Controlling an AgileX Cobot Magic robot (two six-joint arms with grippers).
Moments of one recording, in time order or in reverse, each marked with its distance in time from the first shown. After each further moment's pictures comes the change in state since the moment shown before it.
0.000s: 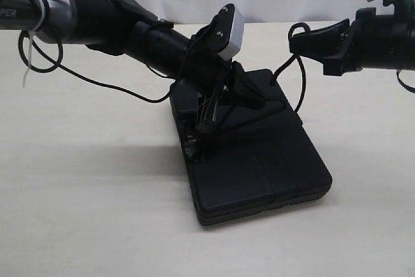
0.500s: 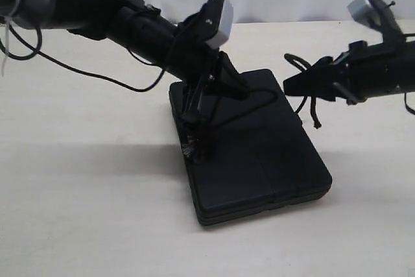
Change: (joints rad) left arm 0.047 -0.066 0.000 0.114 0.000 -0.122; right arm 0.048 -0.004 0.016 -0.329 -0.057 0.618
